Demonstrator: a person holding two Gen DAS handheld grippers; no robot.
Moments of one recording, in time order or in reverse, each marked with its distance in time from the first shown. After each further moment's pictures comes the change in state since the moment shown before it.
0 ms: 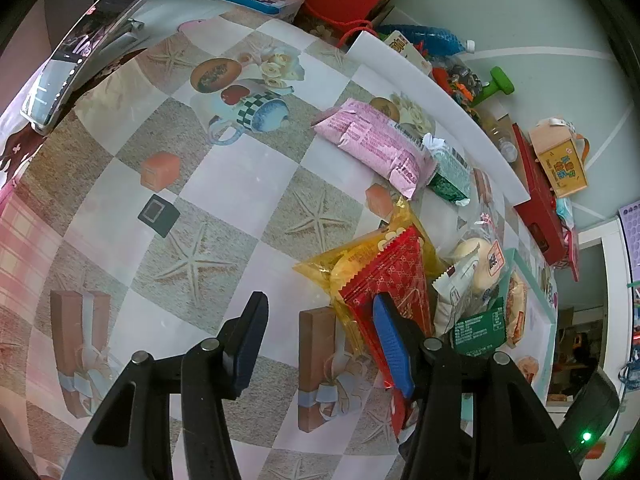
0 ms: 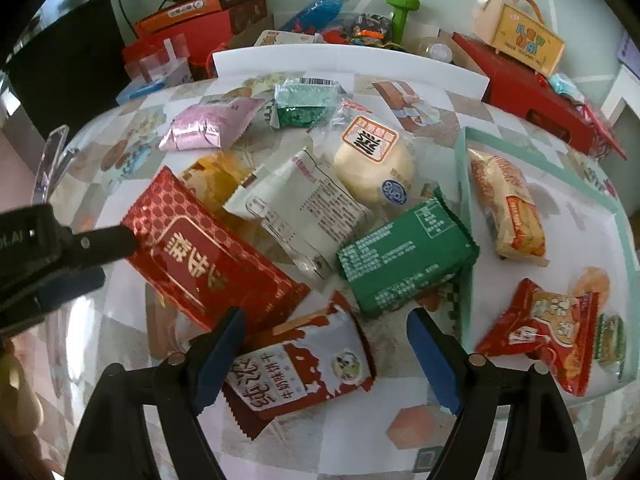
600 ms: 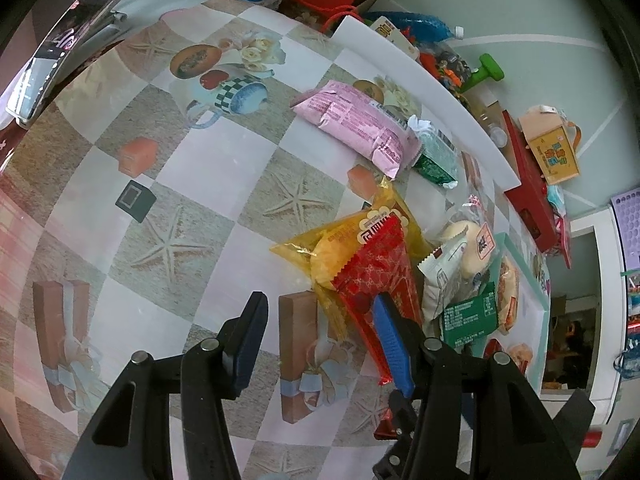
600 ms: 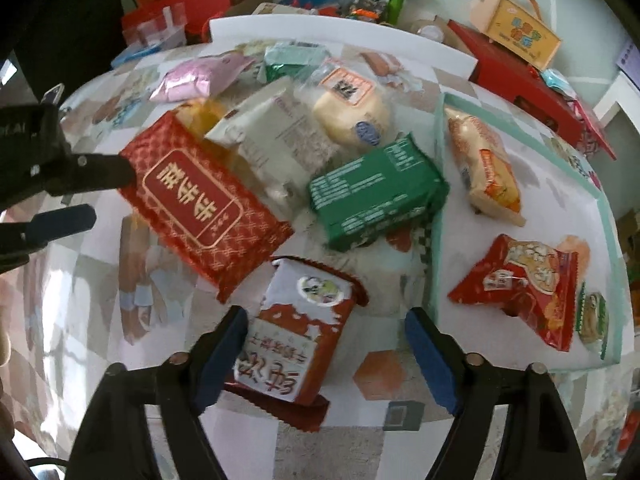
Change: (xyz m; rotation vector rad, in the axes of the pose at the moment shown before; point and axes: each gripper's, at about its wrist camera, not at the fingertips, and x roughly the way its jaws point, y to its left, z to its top) left arm 0.006 -0.008 -0.006 0.022 0.040 -0.037; right arm -0.001 -0.007 -0.030 -0.056 0.073 -0.050
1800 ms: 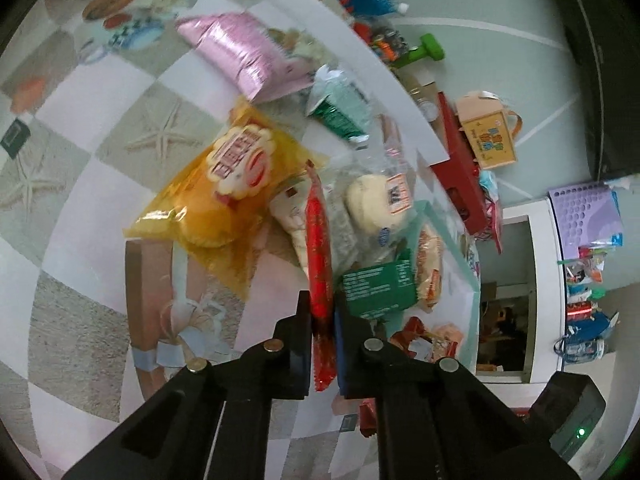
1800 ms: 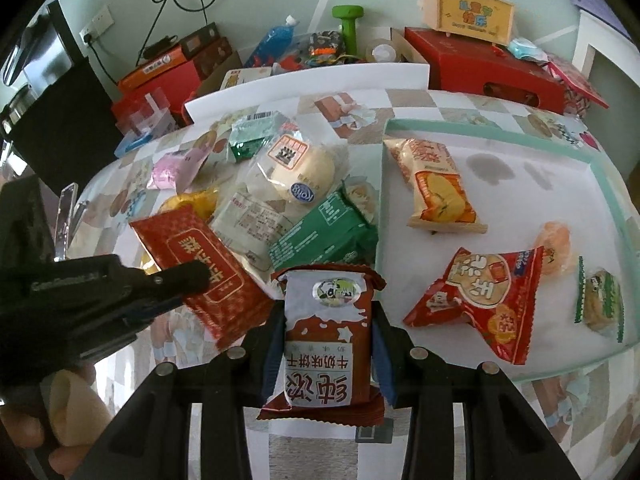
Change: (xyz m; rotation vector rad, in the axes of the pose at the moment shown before) left arm 0.022 -0.043 -0.026 -0.022 0.064 -0.302; right arm -0.030 -0.065 0.003 0.211 -0.144 0.168
